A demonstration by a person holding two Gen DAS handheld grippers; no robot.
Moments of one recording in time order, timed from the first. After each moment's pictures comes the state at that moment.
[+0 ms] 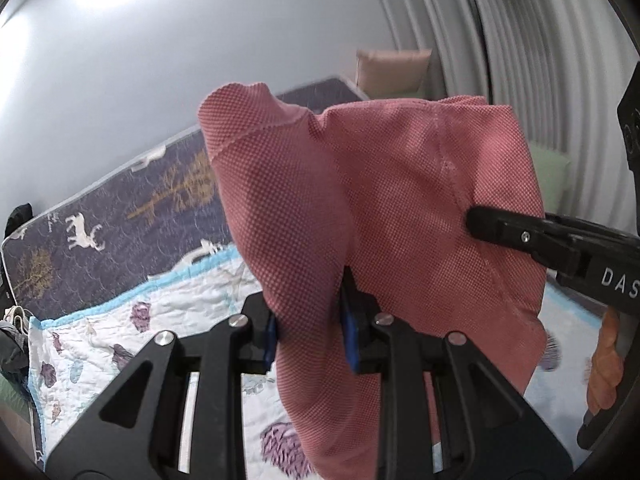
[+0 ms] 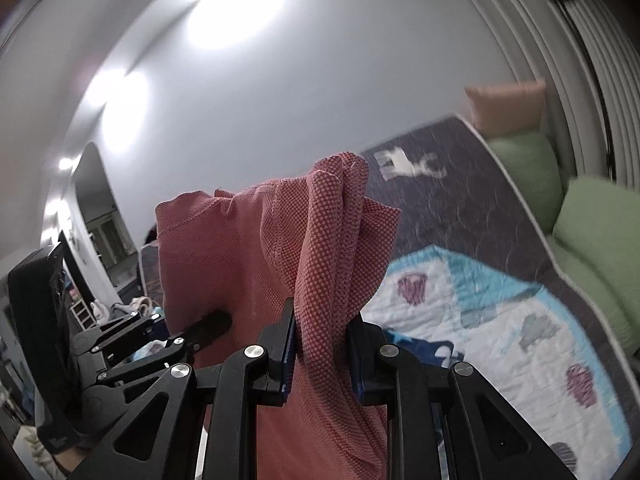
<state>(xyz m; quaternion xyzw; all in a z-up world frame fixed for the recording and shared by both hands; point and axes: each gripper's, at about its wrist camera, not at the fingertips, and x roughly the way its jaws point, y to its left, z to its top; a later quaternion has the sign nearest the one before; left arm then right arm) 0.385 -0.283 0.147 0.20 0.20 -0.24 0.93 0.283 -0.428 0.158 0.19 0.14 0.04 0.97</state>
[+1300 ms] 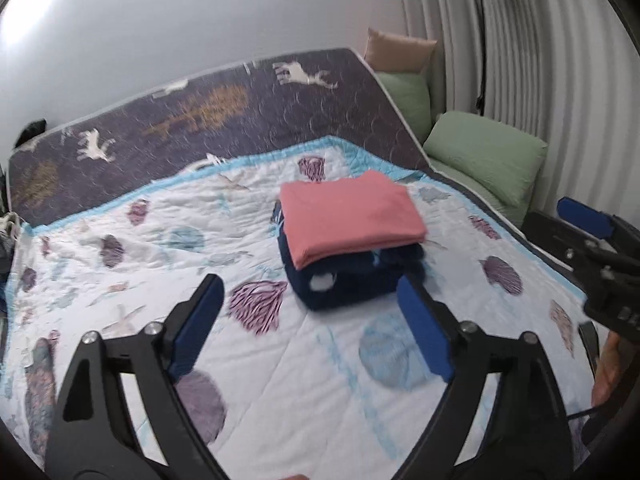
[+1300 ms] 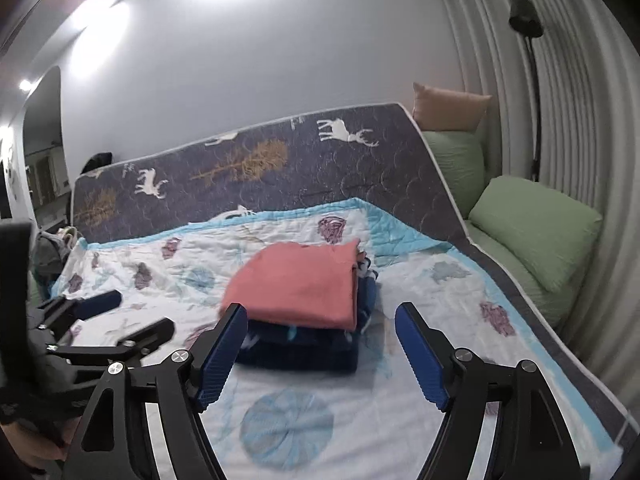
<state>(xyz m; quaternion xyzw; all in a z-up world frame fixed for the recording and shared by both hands) 0.224 -0.148 0.075 0.13 0.24 -0.24 0.93 0.152 -0.349 0.062 0.07 0.18 -0.11 0.98</state>
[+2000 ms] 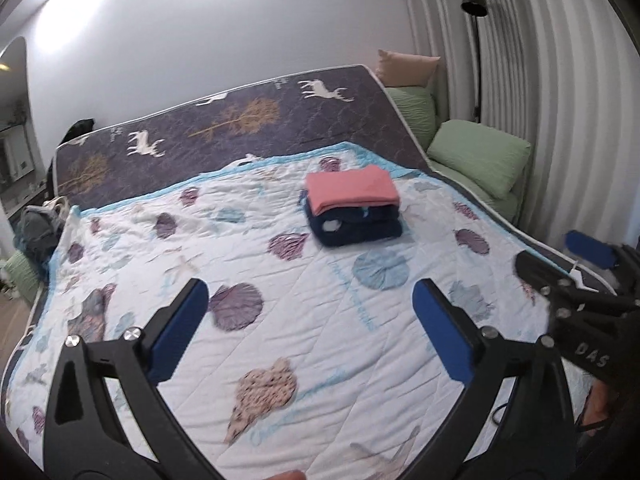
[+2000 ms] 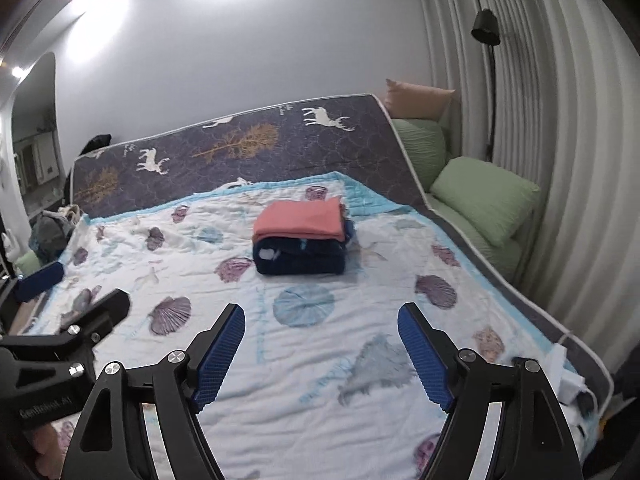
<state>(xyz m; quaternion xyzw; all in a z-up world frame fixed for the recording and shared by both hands) 0.055 -0.069 0.099 0.12 0.23 -0.18 0.95 -0.024 -0.255 0.072 0.07 0.22 -0.16 0.96</state>
